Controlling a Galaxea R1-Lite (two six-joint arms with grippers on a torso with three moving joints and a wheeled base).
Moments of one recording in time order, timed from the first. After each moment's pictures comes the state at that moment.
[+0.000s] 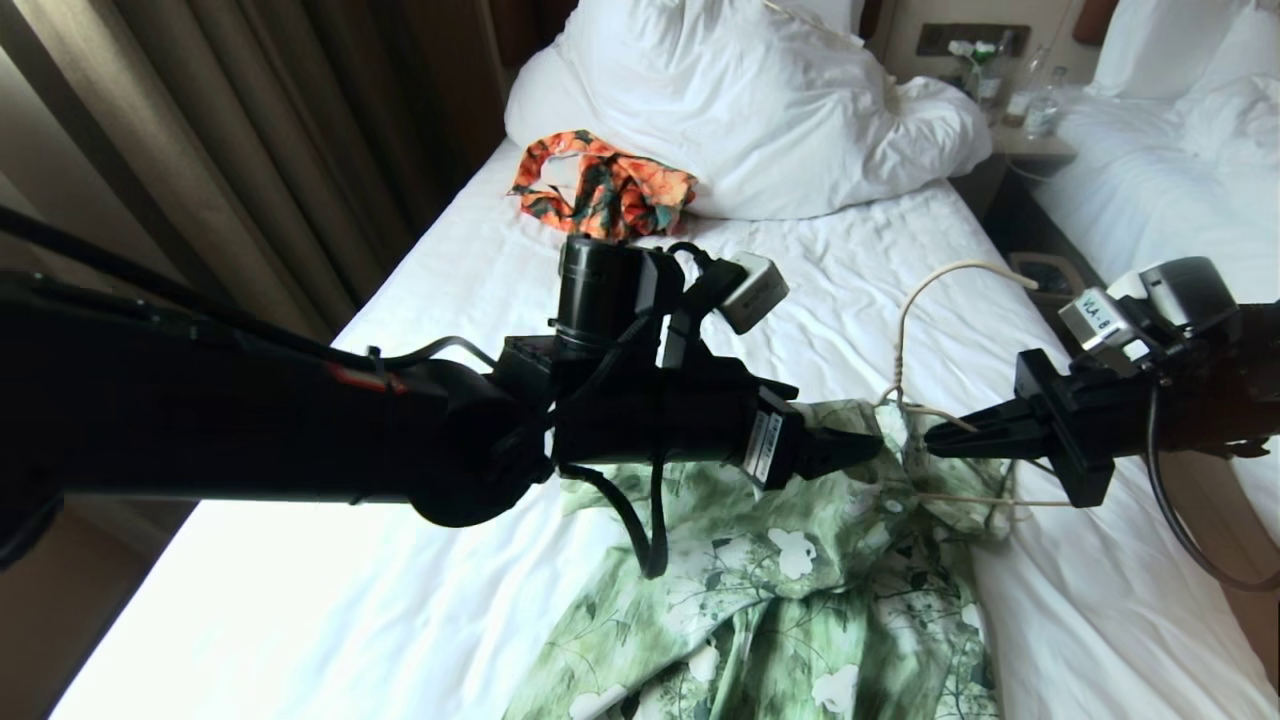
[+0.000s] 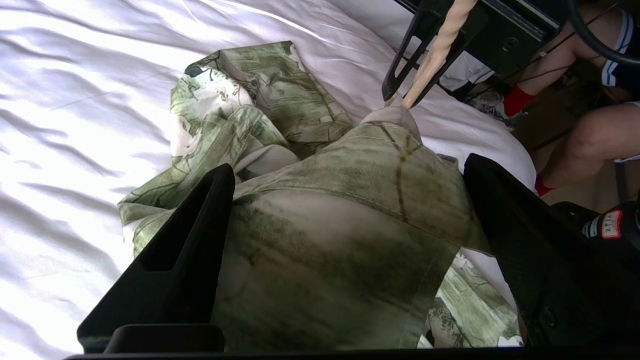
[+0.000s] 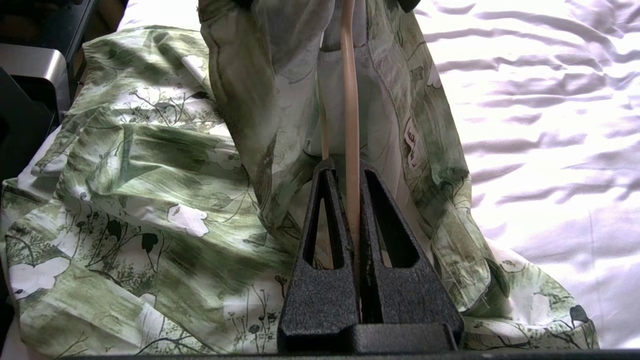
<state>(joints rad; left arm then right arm) -0.80 1.93 -1.32 -0.32 -0.40 0.05 0.02 1.80 -1.31 0.42 1.18 -1.18</state>
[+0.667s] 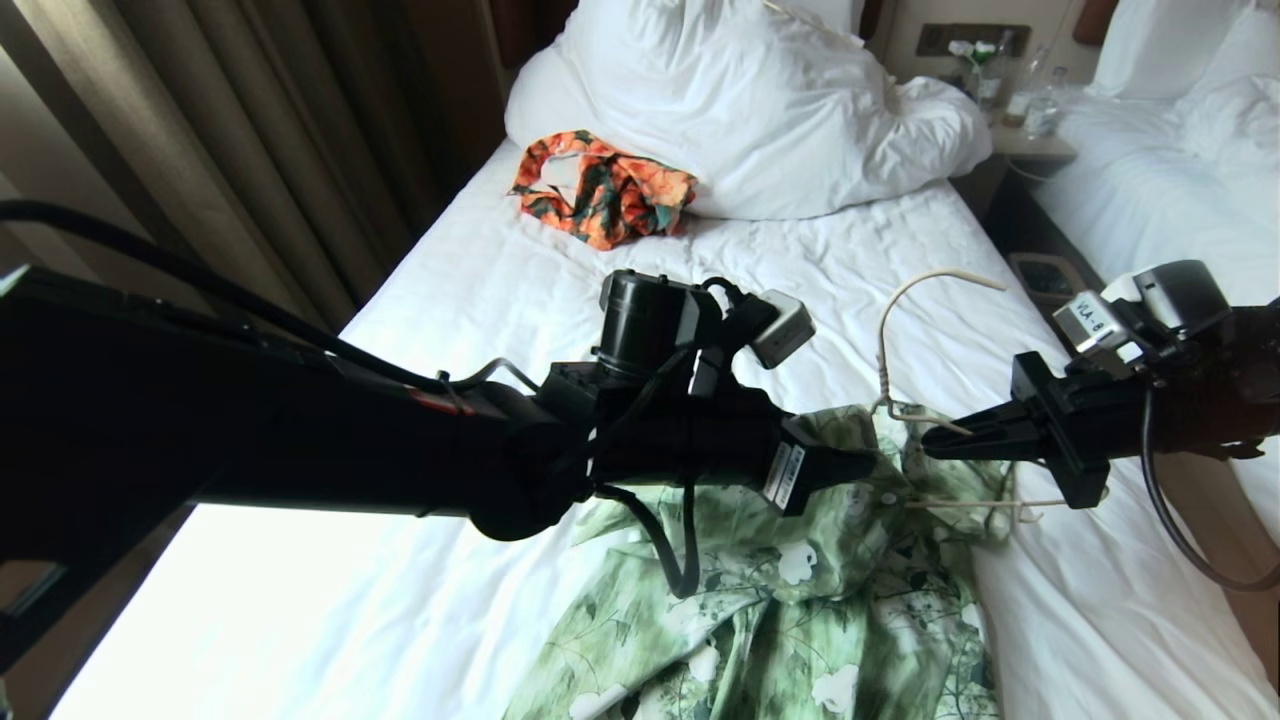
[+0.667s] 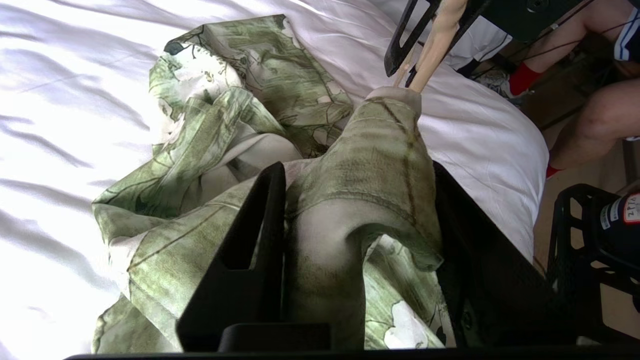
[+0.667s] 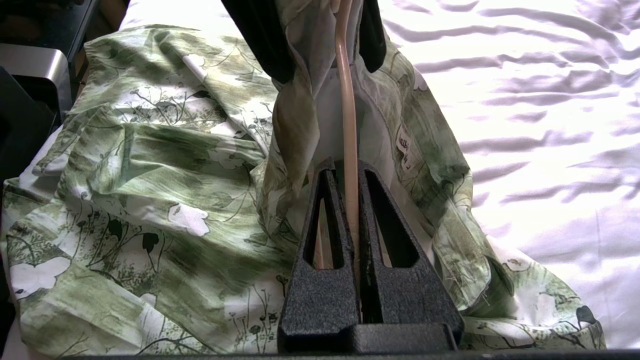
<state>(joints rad) -0.82 2.00 -1.34 -0.32 -0.40 0.08 0.02 1.81 -1.31 0.42 1.18 -1.18</state>
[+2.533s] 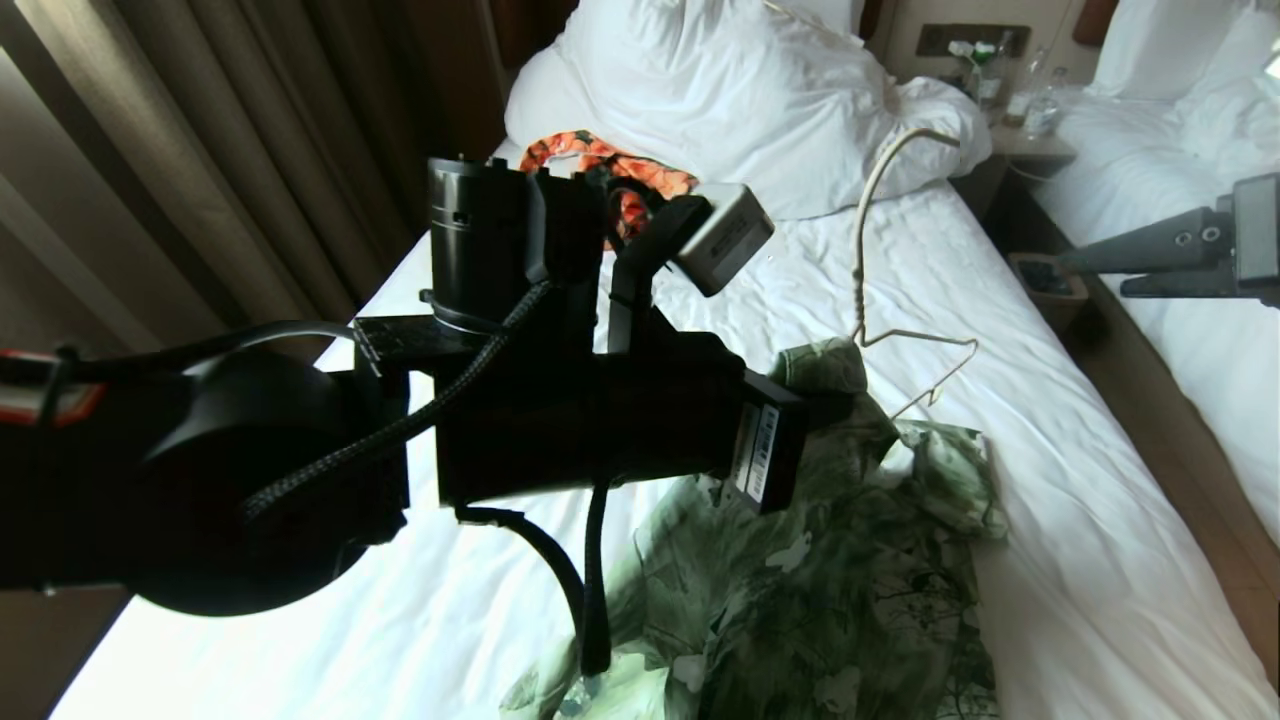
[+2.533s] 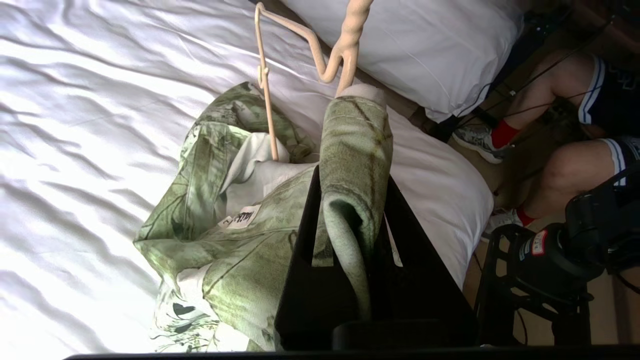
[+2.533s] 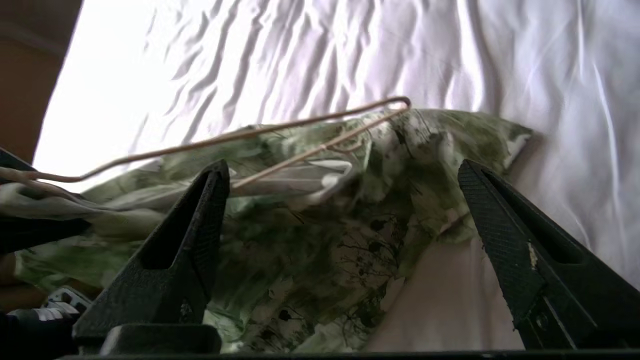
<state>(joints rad) -0.92 1.69 -1.19 -0.31 -0.25 -0.02 0.04 1.46 -1.57 0.57 0.44 0.10</state>
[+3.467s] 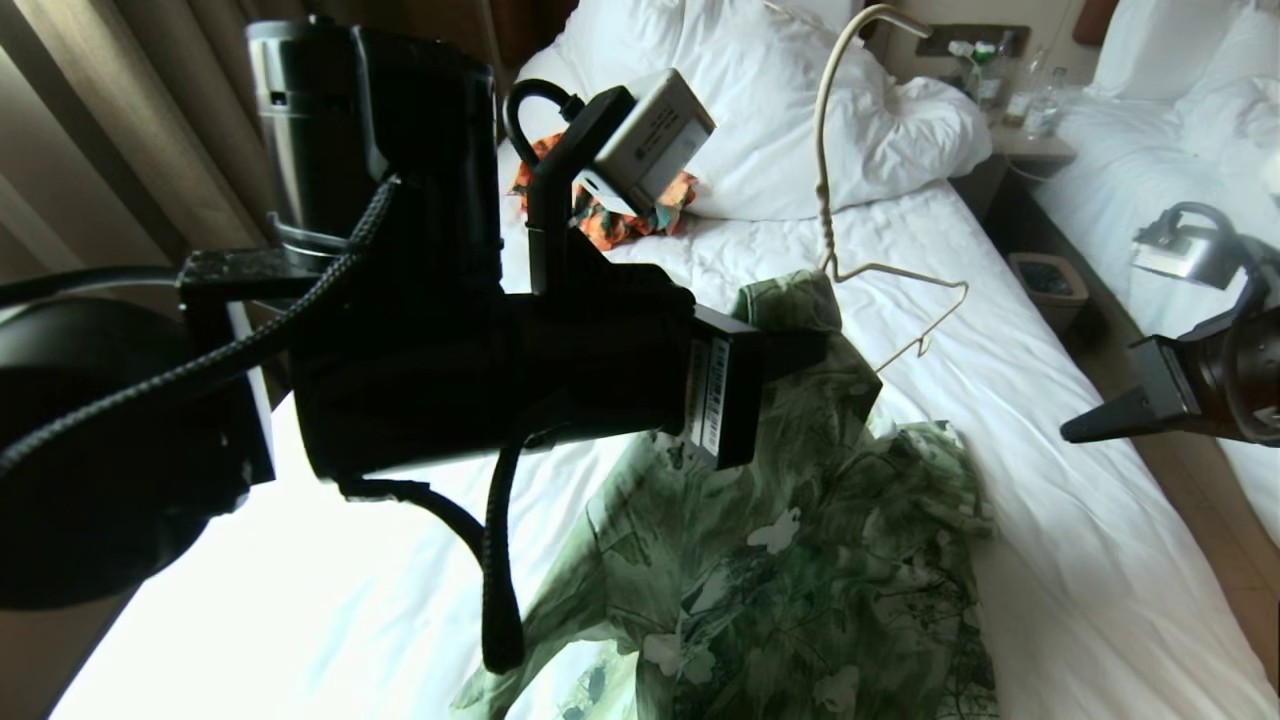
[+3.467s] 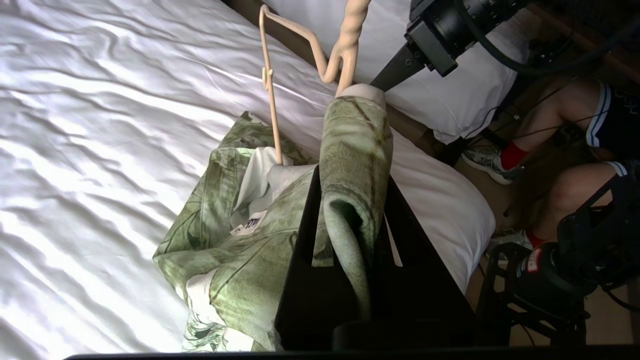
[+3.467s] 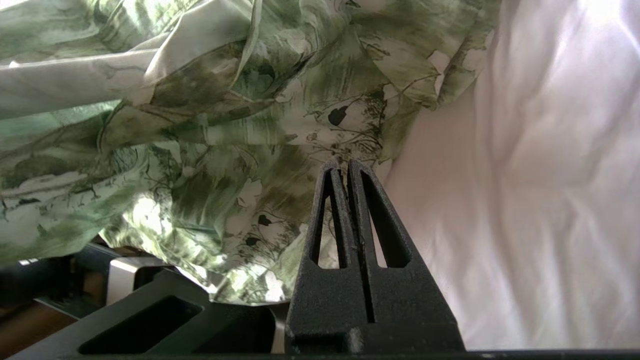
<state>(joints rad) -0.92 1.59 -1.21 -0.24 -0.19 -0.02 0.07 1.59 -1.53 0.83 0.33 0.09</state>
